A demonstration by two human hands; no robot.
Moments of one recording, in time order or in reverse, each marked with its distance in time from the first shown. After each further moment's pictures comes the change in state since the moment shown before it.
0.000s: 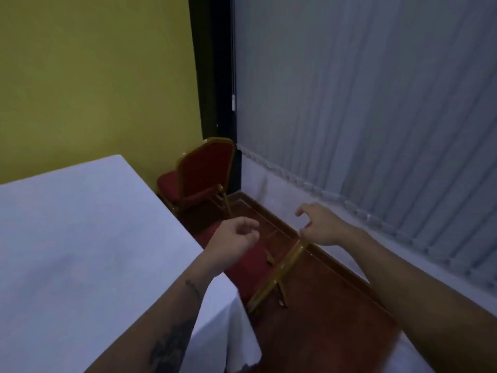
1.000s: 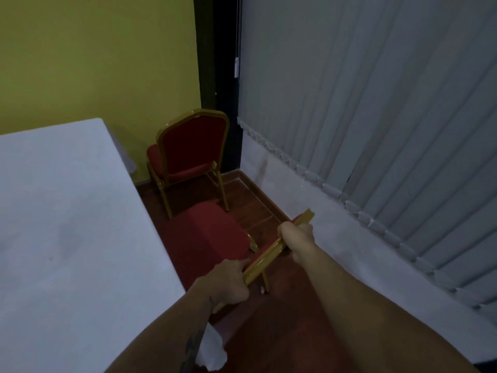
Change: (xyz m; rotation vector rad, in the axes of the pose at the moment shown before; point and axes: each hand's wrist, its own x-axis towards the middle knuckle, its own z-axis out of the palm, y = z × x) left_hand 0.099 -0.049 0.114 0.481 -0.420 -0.322; right_hand 0.108 0.053 0.051 0.969 0.111 0.639
